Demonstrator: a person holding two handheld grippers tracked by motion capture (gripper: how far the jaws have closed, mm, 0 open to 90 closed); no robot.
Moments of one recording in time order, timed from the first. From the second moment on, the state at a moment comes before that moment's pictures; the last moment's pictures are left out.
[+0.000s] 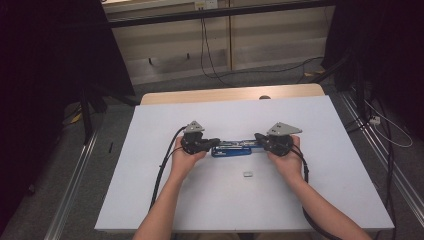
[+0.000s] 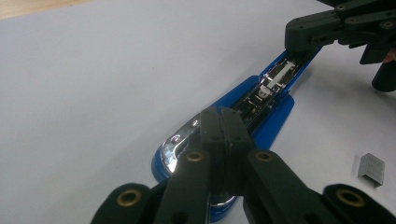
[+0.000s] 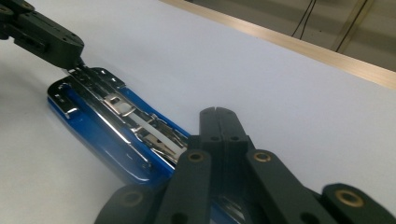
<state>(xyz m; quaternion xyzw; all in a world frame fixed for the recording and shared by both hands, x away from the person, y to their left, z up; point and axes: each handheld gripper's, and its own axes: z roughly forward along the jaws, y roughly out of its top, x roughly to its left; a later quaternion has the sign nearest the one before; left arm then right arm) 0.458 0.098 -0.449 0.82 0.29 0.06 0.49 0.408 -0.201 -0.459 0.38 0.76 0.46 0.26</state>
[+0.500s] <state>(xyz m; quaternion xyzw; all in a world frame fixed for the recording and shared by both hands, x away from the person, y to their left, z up) 0.450 0.109 -0.430 0.81 0.30 0.06 0.51 0.394 -0.205 -0.445 0.37 0.75 0.50 0.22</state>
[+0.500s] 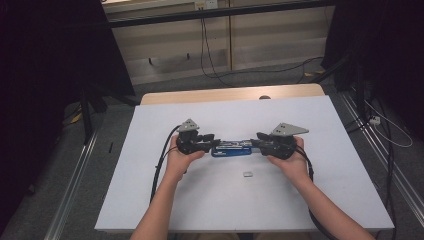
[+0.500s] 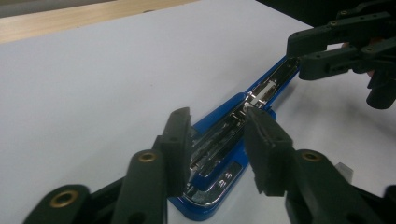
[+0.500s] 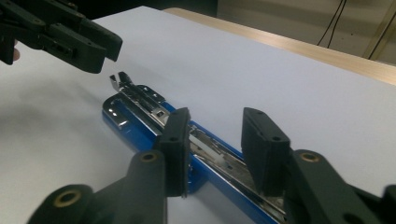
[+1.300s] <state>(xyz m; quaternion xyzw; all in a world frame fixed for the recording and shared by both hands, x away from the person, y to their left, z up) 0.431 0.116 -0.427 0.82 0.30 0.09 0.47 0.374 -0.201 -0.454 0.30 0.82 0.47 0.10</state>
